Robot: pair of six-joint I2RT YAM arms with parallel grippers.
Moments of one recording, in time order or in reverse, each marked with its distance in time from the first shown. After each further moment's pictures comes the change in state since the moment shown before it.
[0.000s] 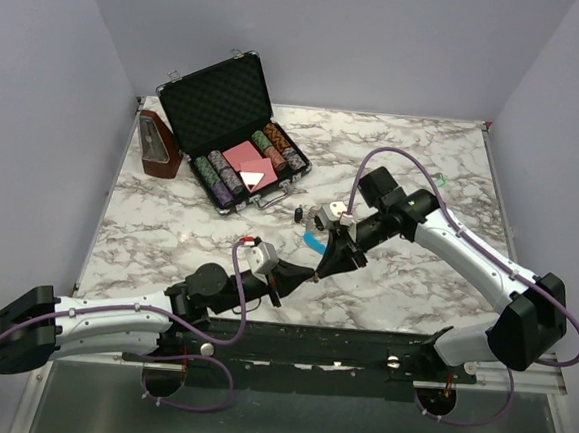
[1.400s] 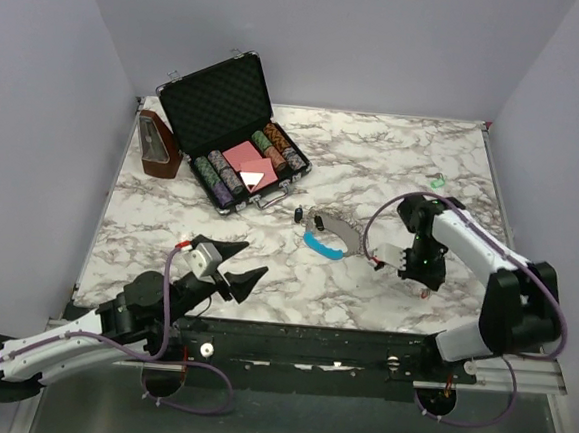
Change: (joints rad) left arm 0.008 -0.689 0.069 -0.734 -0.255 0.161; right arm -0.335 -0.017 -0.180 -0.363 1.188 -0.183
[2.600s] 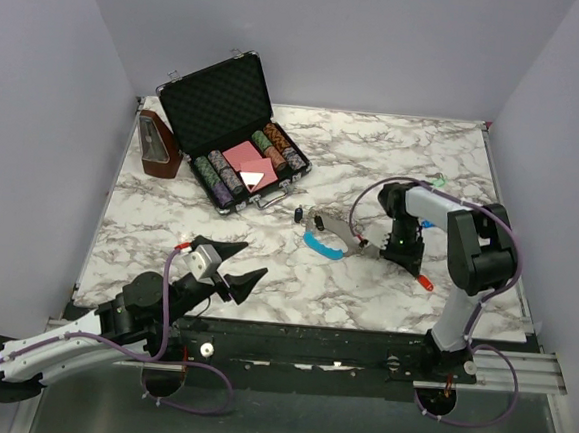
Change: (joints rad) left arm 0.000 0.006 -0.005 -0.022 0.006 0.019; right arm -0.016 0.483 0.143 0.165 0.085 0.218
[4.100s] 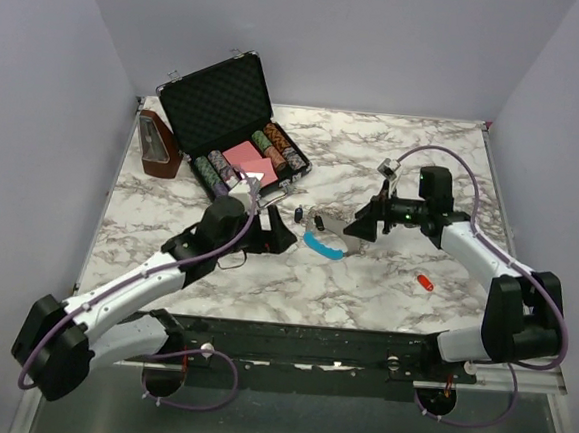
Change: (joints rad) left arm 0.505 0.803 0.226 0.010 0.381 -0.657; right arm -0.106 -0.465 -0.319 1.056 -1.122 0.868
